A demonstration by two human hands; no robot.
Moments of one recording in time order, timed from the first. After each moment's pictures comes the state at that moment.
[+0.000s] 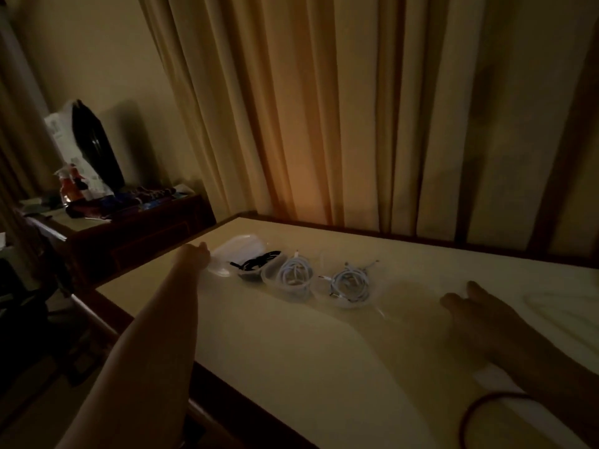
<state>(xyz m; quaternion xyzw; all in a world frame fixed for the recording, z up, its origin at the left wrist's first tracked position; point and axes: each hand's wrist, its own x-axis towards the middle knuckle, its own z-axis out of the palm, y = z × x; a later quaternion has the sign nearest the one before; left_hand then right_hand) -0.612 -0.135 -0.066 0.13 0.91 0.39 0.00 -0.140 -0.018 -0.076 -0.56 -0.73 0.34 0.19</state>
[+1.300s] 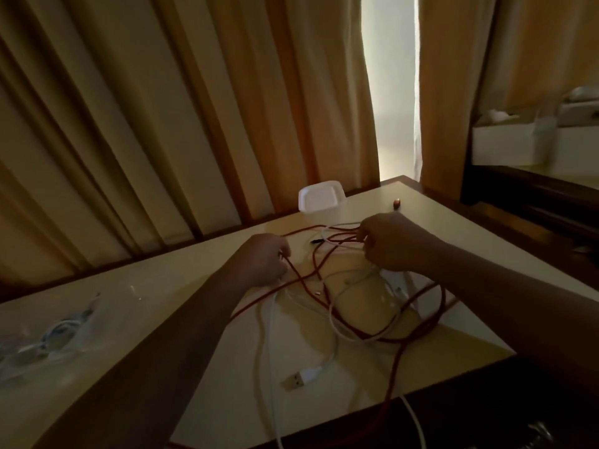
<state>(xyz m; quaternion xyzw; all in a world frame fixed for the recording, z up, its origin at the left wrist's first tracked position) -0.032 0.016 -0.054 0.78 0.62 0.04 0.00 0.211 -0.010 -0.069 -0.61 -0.75 0.13 0.21</state>
